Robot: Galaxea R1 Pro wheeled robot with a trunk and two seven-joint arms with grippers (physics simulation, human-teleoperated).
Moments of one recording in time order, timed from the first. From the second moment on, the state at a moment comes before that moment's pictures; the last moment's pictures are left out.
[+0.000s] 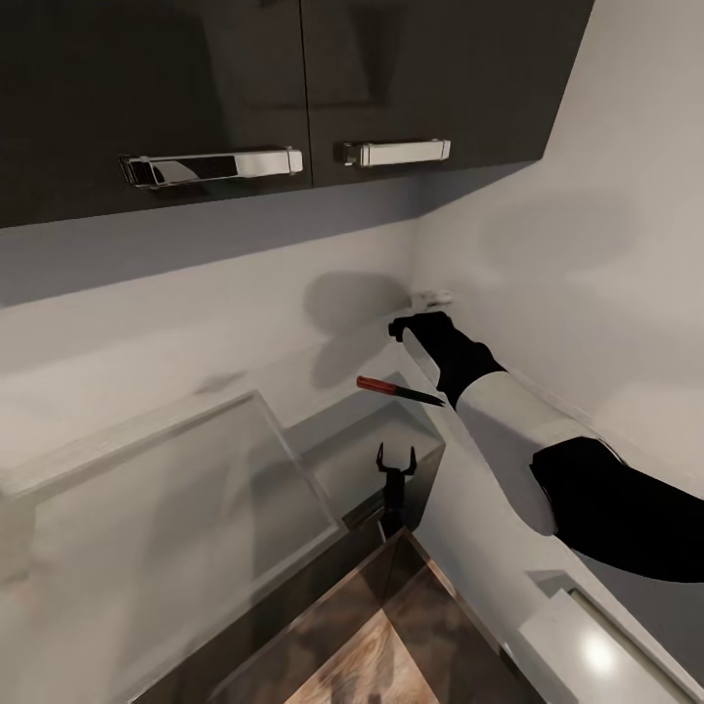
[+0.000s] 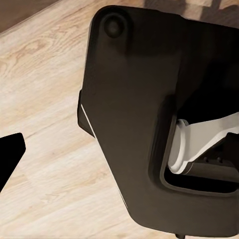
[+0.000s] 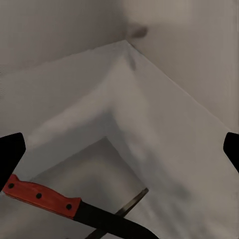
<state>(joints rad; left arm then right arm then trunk) 0.40 -0.09 0.17 -0.49 -0.02 -0.45 -0.05 -1.43 0.17 0.29 -0.42 -0.20 0.48 -0.36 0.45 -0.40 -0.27</state>
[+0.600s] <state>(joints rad) 0.40 -0.09 0.17 -0.49 -0.02 -0.45 -0.05 -1.43 0.17 0.29 -0.42 -0.23 0.48 -0.37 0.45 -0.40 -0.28</state>
